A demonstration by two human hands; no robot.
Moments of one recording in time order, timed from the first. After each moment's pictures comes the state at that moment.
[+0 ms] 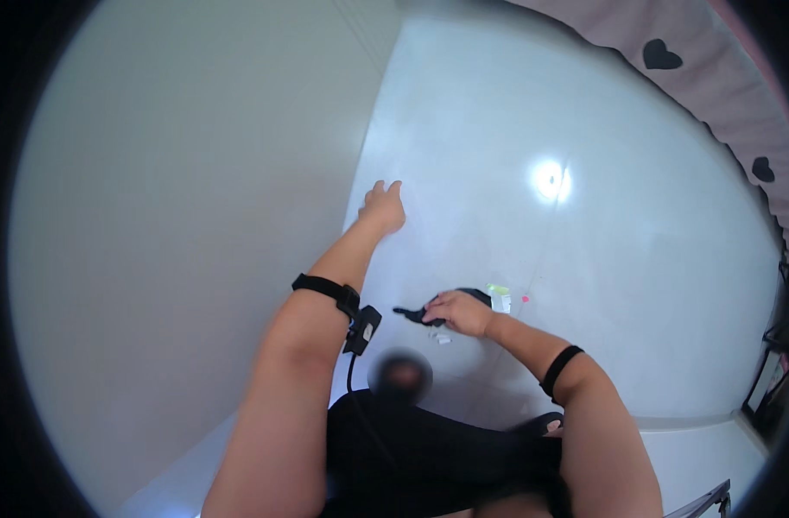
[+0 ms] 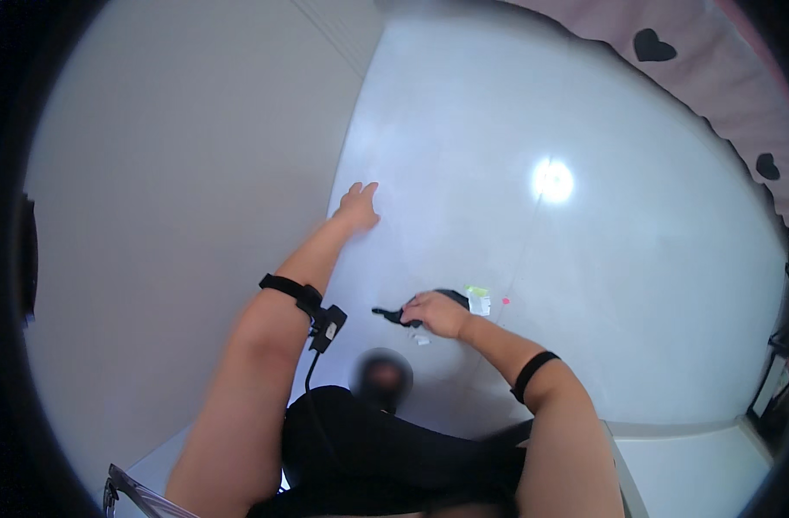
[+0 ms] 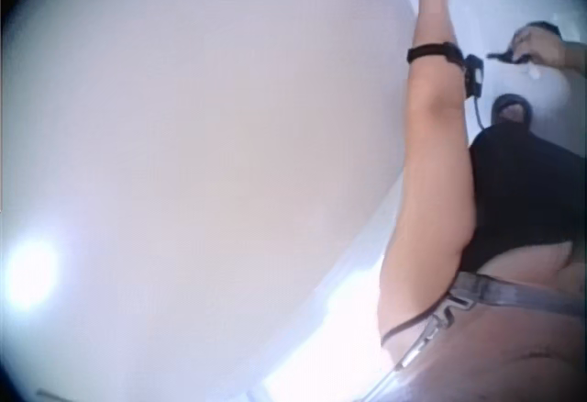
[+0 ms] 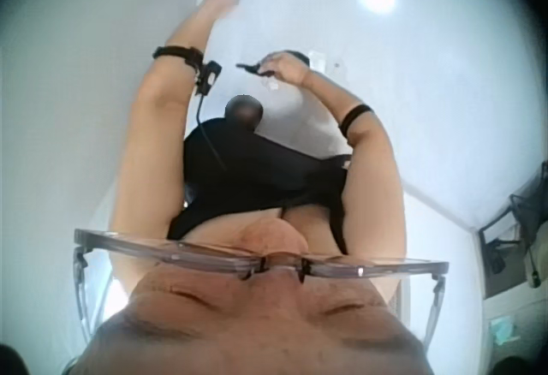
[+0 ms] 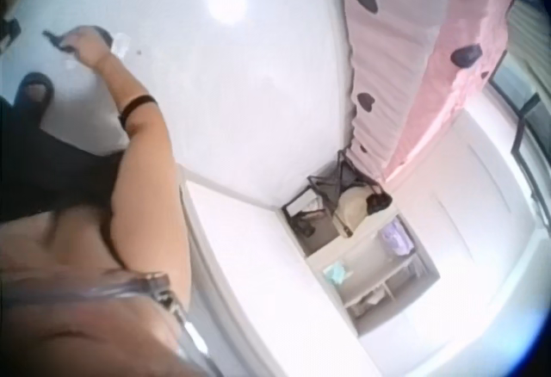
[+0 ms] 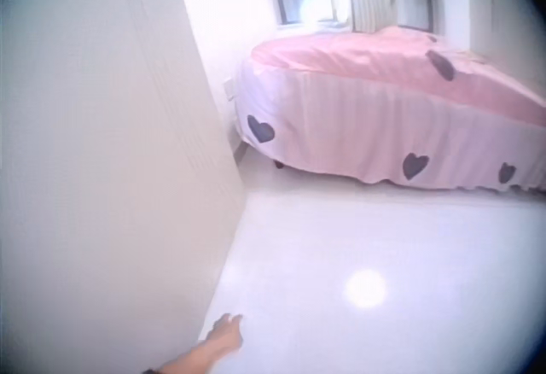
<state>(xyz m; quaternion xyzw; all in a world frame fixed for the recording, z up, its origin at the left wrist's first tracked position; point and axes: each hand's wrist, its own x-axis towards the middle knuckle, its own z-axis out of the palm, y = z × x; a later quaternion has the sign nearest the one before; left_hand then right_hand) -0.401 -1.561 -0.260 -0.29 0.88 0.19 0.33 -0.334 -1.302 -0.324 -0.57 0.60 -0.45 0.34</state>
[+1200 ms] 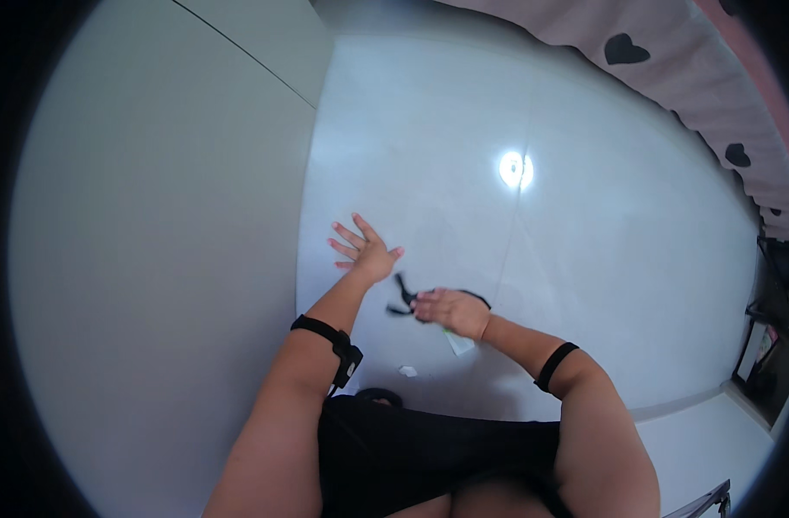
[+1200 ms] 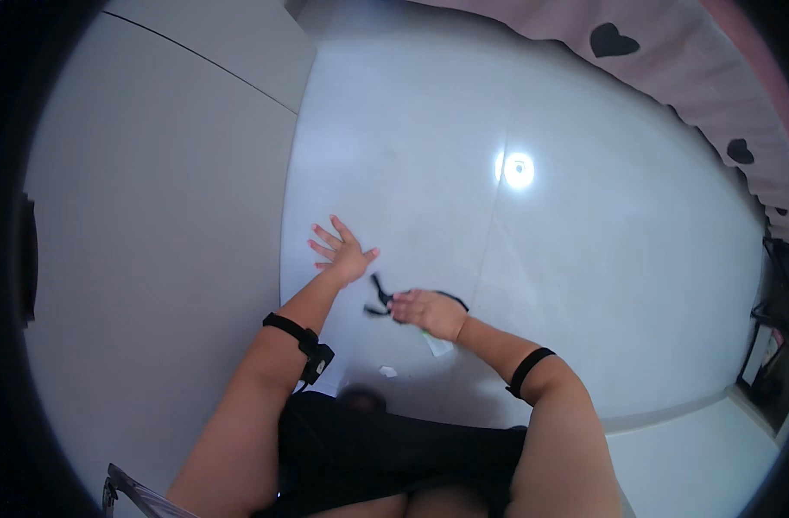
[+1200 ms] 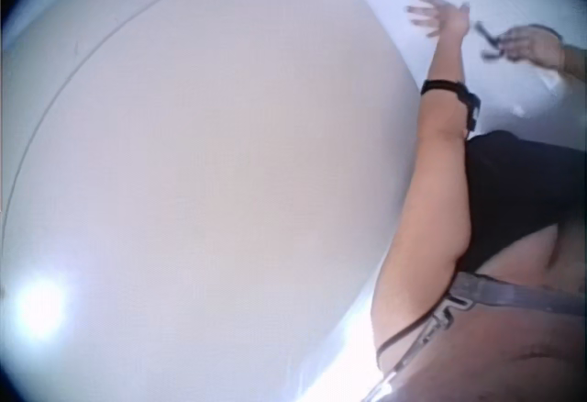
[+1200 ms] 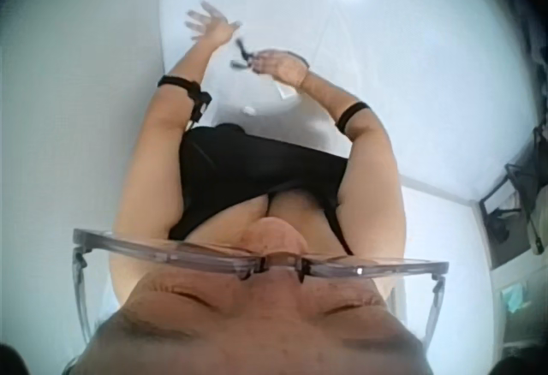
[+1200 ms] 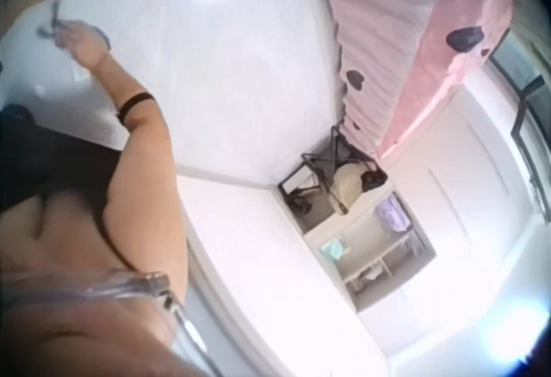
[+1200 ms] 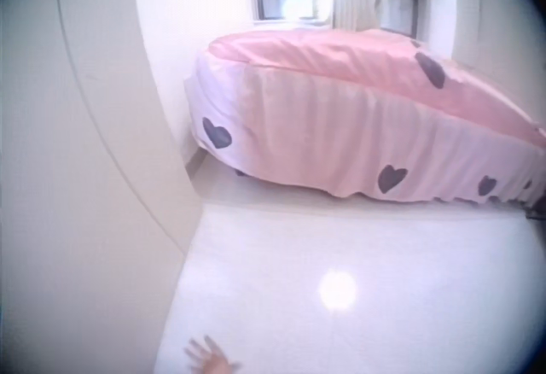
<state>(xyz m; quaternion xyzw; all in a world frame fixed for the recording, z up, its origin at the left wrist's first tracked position) -0.393 -1.517 -0.261 -0.42 0.80 0.27 0.33 -0.384 -1.289 -0.300 -0.63 0.67 -0.36 0.16</state>
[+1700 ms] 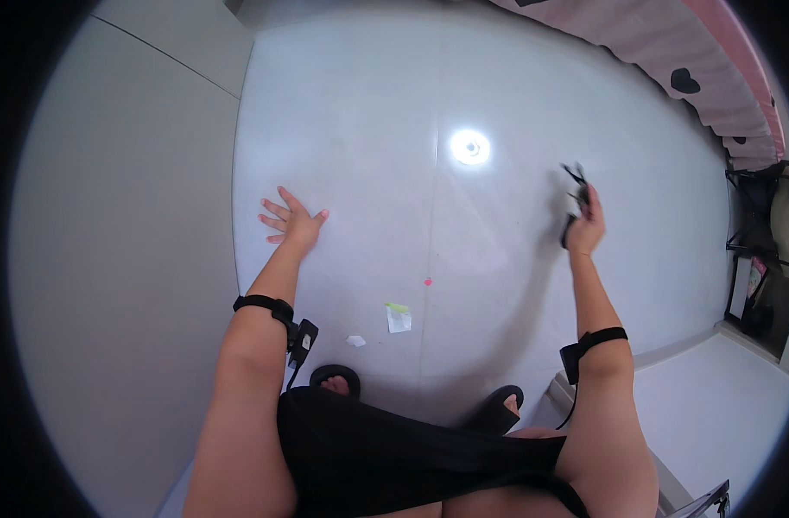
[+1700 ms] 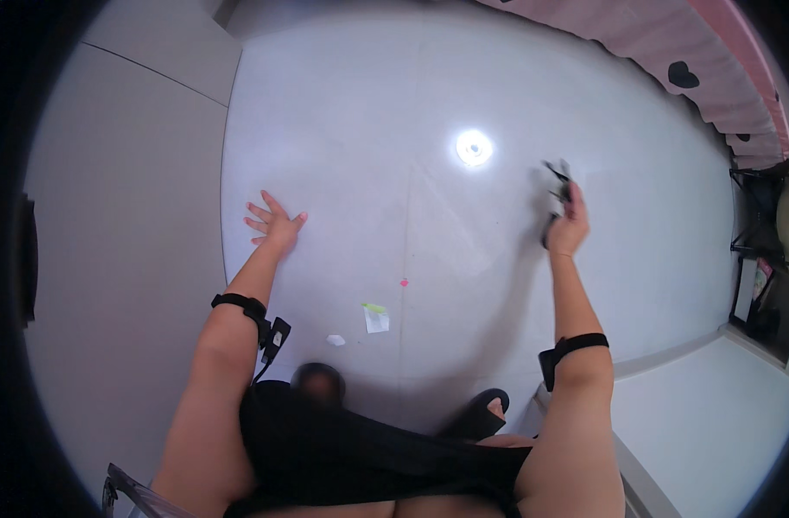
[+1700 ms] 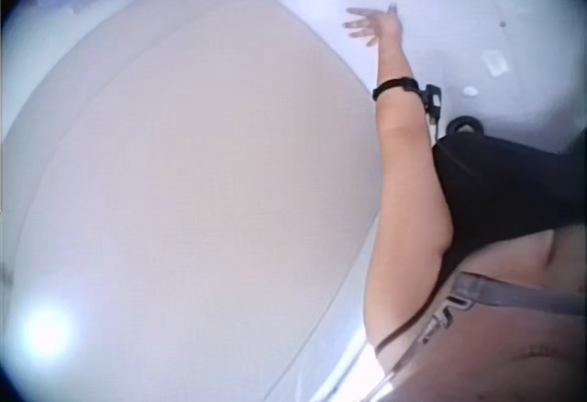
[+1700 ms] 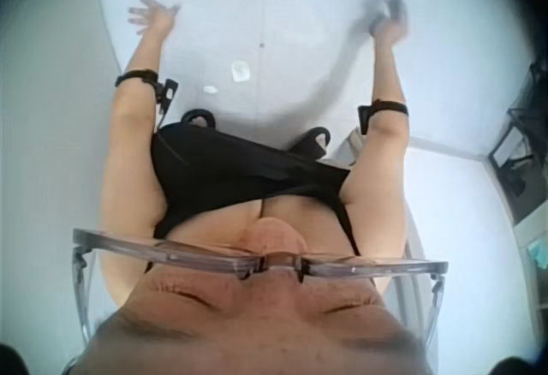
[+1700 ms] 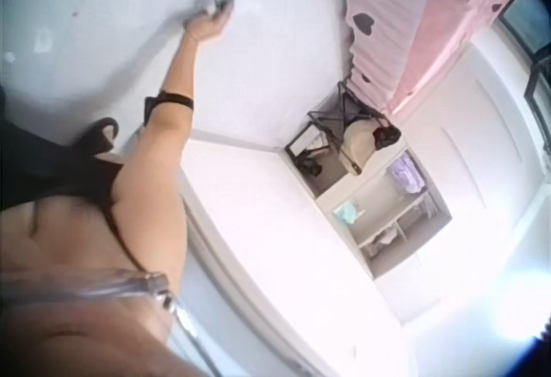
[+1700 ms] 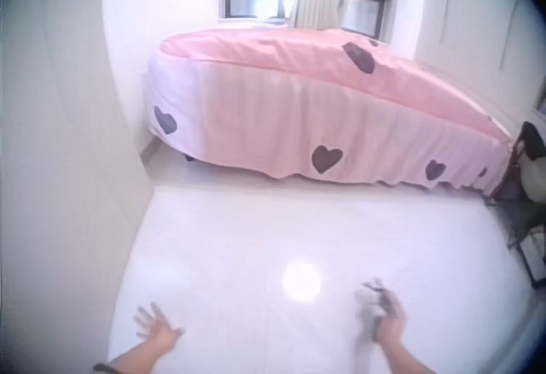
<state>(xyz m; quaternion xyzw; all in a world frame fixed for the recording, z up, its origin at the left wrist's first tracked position) -0.384 -1.527 -0.295 -0.42 0.83 0.25 0.28 -0.468 -1.016 -0.249 0.07 0.89 -0.41 -0.20</state>
